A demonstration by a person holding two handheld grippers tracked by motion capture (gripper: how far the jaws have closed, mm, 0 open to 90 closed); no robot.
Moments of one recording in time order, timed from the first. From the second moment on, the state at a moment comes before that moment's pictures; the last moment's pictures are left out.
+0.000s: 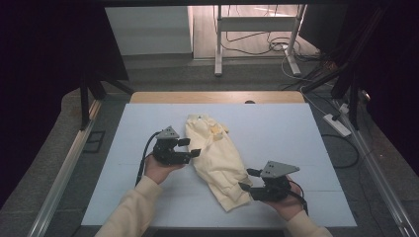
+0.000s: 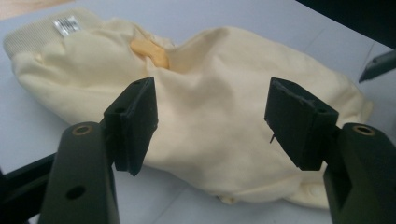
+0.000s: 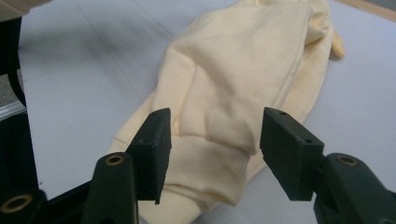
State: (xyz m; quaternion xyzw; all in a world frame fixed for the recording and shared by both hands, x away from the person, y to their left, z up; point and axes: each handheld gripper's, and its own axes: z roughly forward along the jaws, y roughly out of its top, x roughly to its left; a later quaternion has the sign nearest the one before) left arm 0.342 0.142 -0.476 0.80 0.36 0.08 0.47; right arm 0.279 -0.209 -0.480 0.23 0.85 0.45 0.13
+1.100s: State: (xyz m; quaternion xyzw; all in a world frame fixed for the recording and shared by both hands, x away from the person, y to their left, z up) left arm 0.323 0.149 -0.485 0.81 0.36 0.09 0.45; right arm 0.276 -0.168 -0.513 0.19 0.91 0.34 0.10
